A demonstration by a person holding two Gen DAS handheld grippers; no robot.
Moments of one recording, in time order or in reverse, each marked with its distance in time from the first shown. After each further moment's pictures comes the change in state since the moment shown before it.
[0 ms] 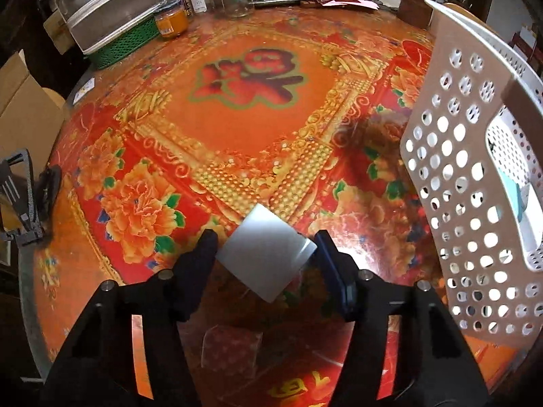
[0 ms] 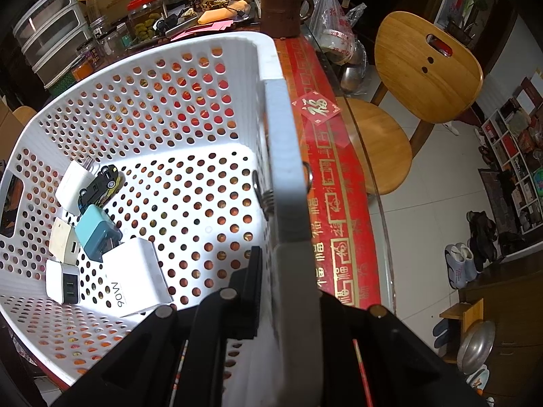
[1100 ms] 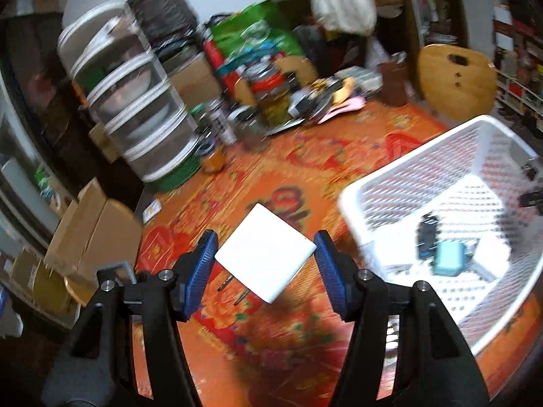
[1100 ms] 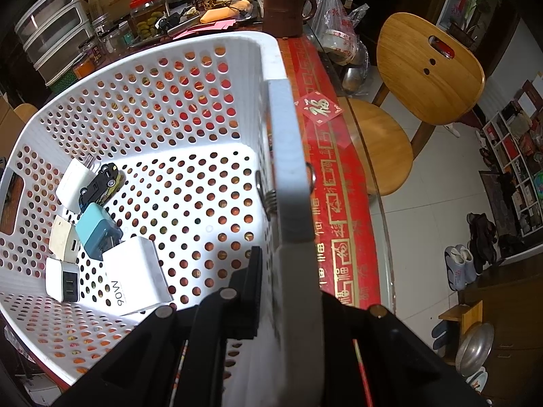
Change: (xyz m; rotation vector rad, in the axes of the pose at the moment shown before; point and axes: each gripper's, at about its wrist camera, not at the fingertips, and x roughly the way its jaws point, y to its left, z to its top) left arm -0.183 -0.051 0.042 0.173 -0.382 0.192; right arm -0.001 0.000 0.001 -0.009 0.002 0.004
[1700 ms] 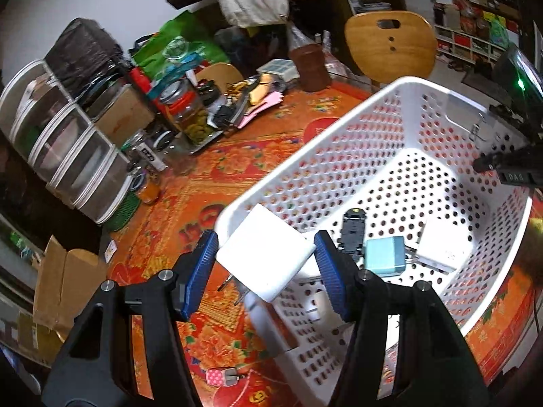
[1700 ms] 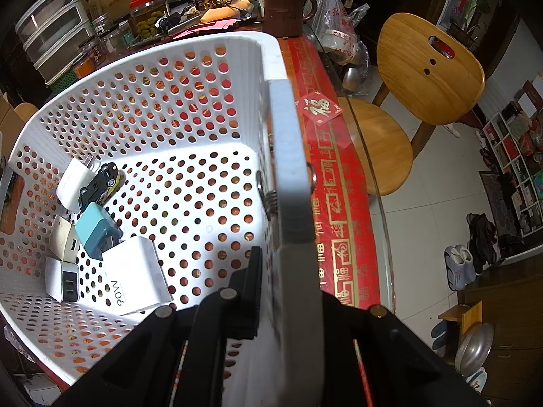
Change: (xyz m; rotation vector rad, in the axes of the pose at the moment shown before) left arm 0.013 -0.114 0.013 0.244 0.020 -0.140; right arm 0.000 -0.002 0.000 -0.002 0.000 0.000
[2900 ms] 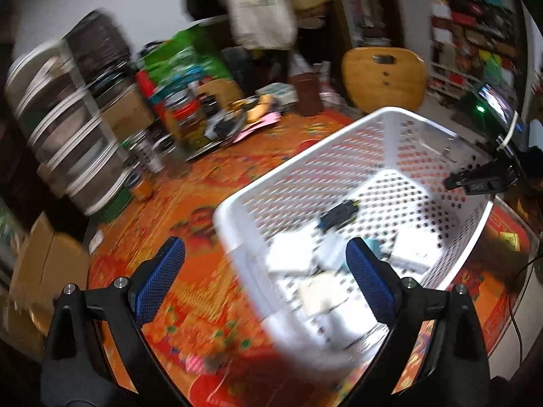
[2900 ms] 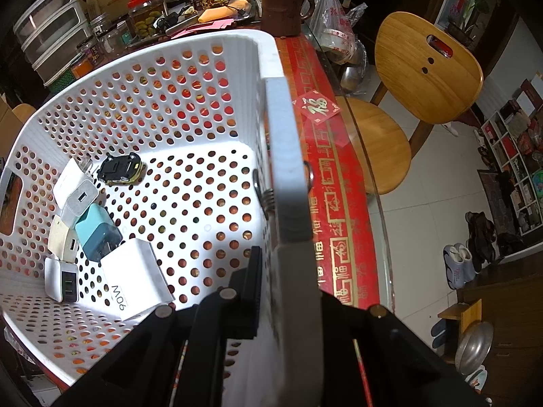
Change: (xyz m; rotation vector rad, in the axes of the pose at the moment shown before) left arm -0.045 0.035 -0.044 -0.166 -0.105 -0.055; right arm 0.001 -0.002 -0.002 0.003 0.000 -0.004
